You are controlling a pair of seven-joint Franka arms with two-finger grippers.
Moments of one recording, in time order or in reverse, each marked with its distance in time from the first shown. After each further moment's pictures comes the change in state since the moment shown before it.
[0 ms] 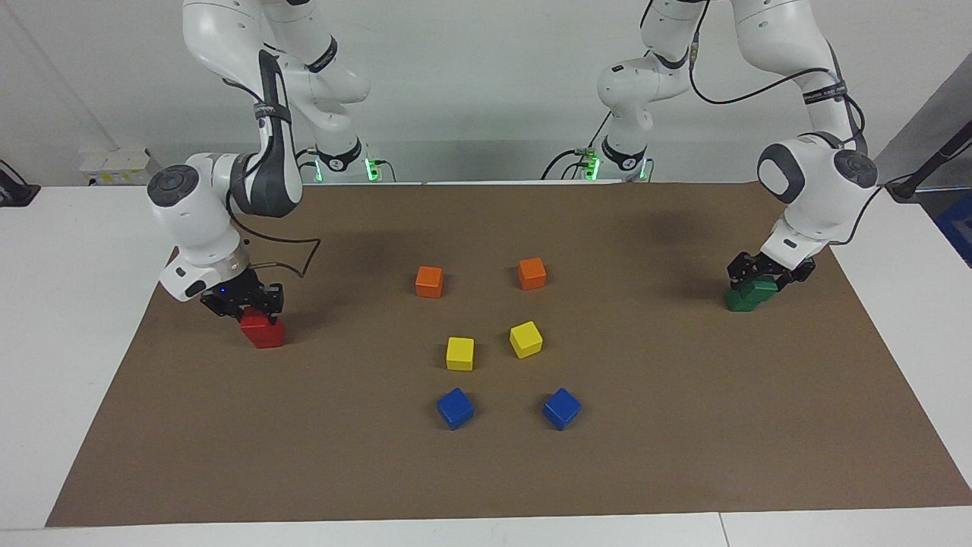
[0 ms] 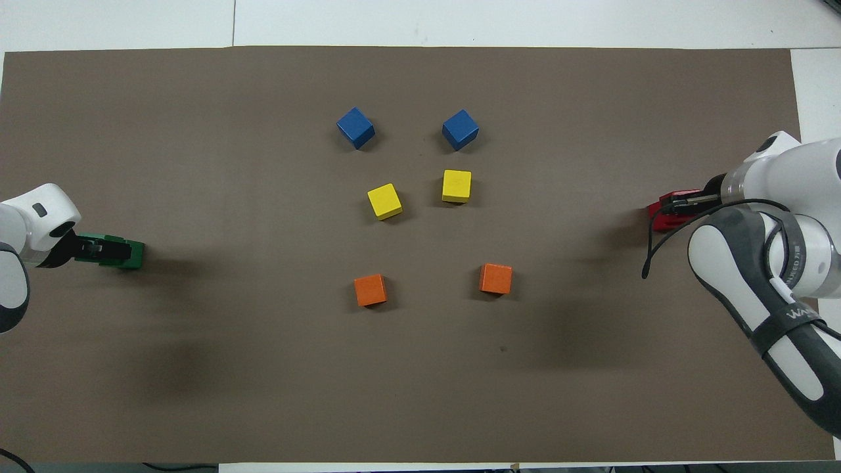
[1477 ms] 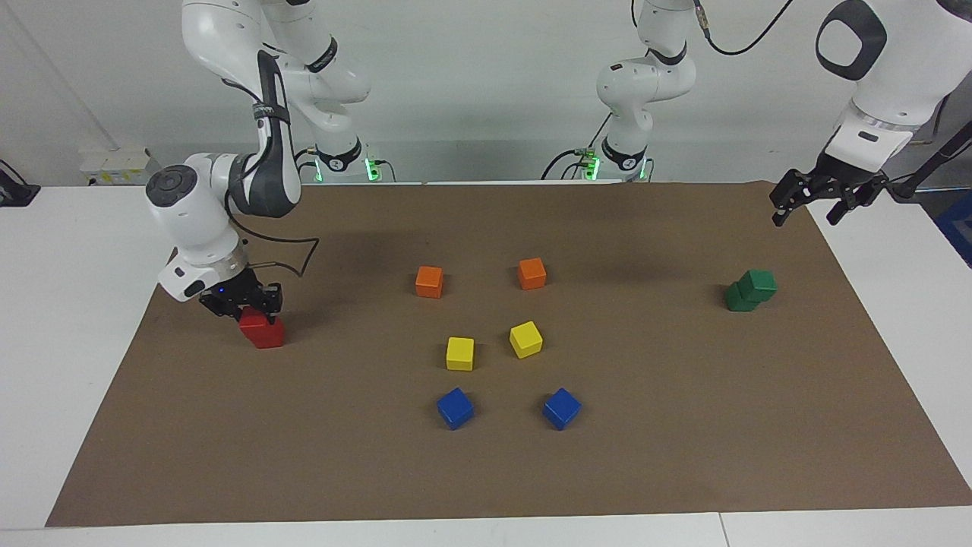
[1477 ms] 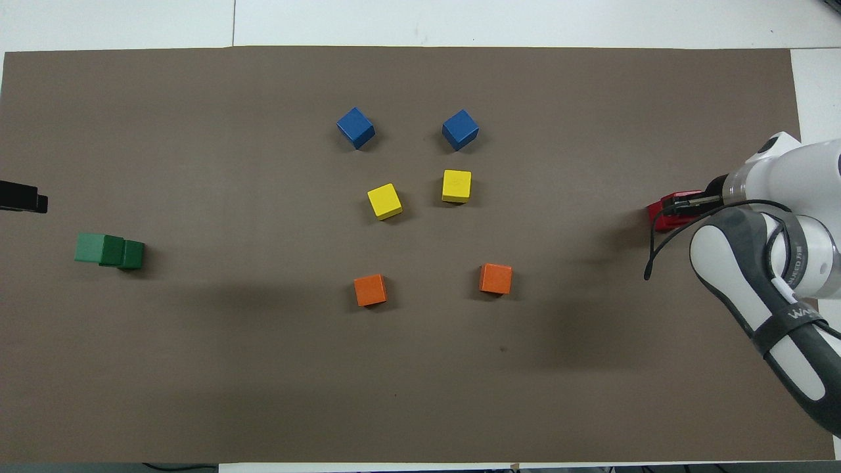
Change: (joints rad) left arm -0.072 -0.131 -0.038 0.513 -0.005 -0.606 -0.191; right arm -0.004 0.000 -0.001 -0.002 0.000 0.000 -0.014
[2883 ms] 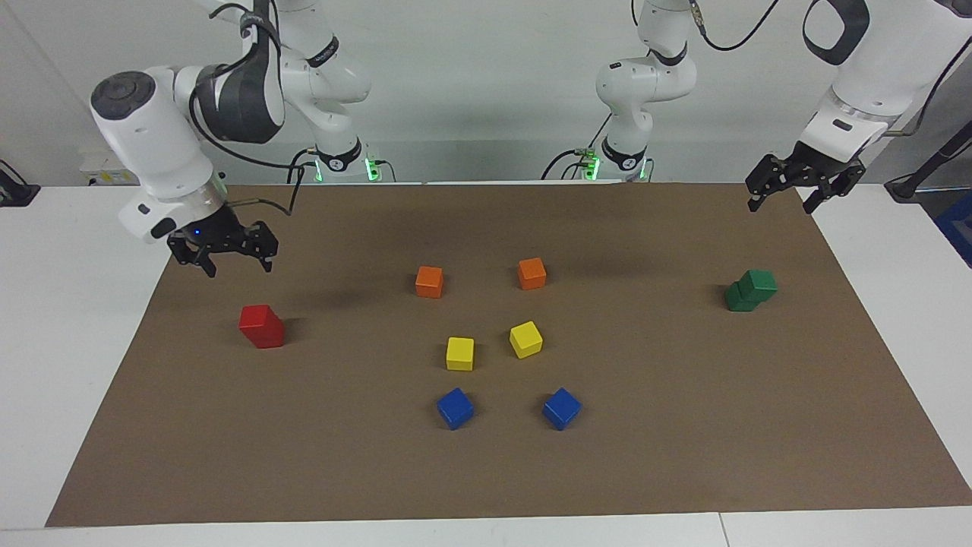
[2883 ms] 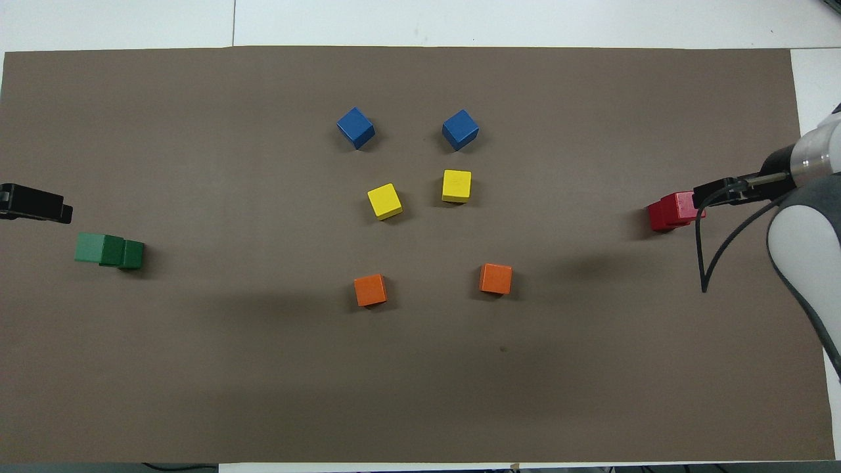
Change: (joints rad) left arm -0.065 0.004 -0.003 0.050 -0.010 -0.107 -0.019; right arm 0.013 -0.177 0.039 0.247 0.015 -0.482 0.000
